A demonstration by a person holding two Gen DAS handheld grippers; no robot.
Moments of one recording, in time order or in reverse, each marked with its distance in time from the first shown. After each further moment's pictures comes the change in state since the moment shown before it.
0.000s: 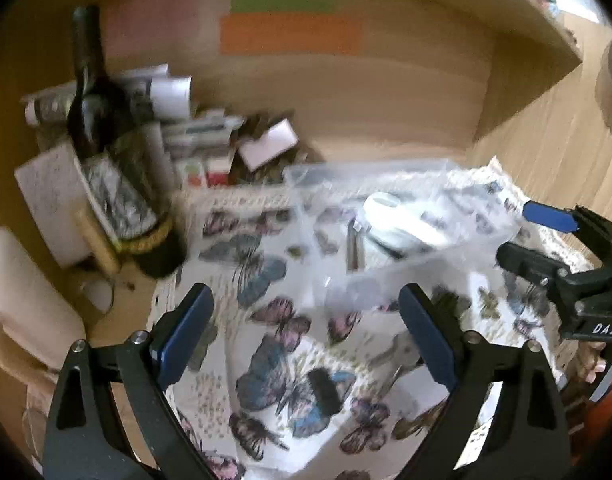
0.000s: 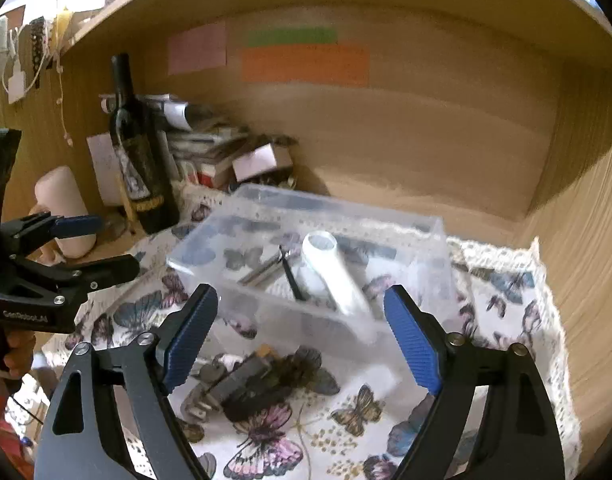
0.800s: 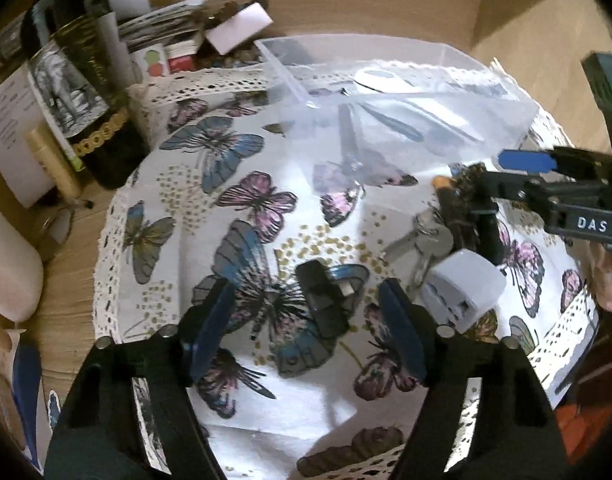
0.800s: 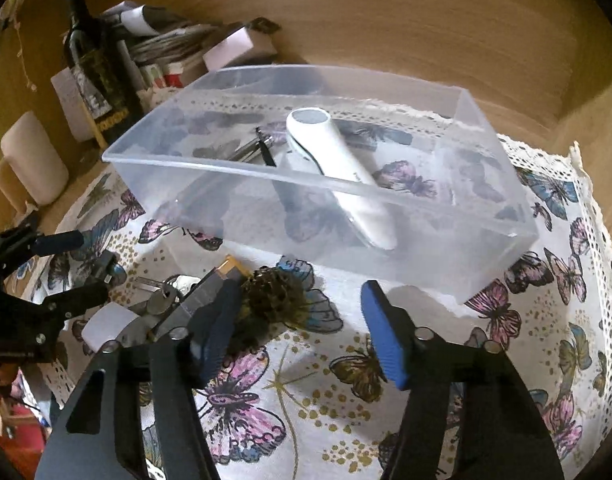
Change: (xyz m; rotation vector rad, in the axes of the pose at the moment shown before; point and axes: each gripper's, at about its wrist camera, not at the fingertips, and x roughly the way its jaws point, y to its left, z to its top) left arm 0.048 -0.014 -0.066 0.088 0.241 -0.021; right arm 0.067 -0.015 -0.046 0.046 0.278 0.041
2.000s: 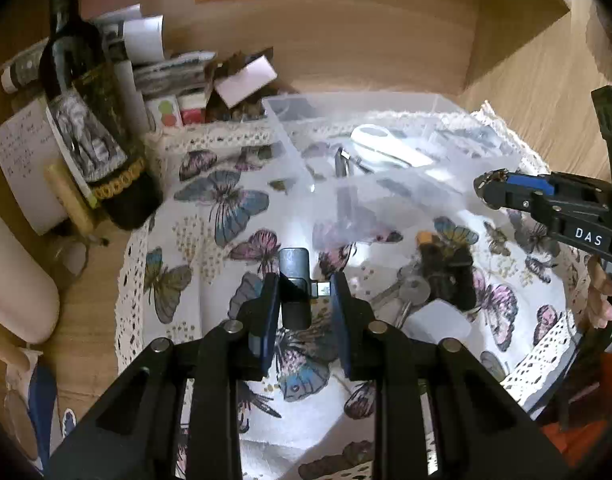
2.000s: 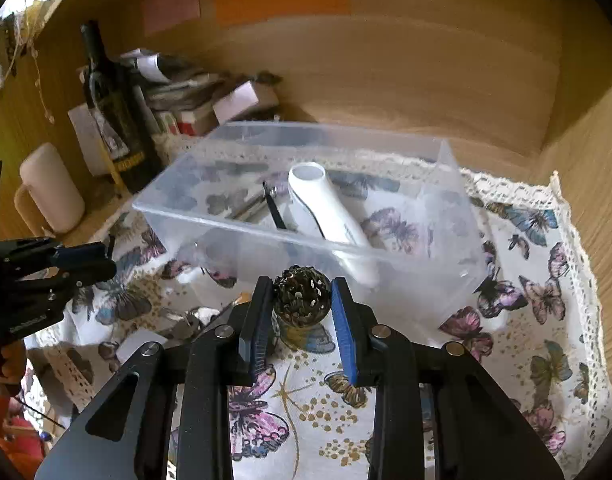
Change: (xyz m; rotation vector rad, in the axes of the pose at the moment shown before) left arm -0.034 0.008 0.021 -0.026 -0.138 -0.016; right arm -0.044 -0.004 0.007 0.021 -0.144 0.004
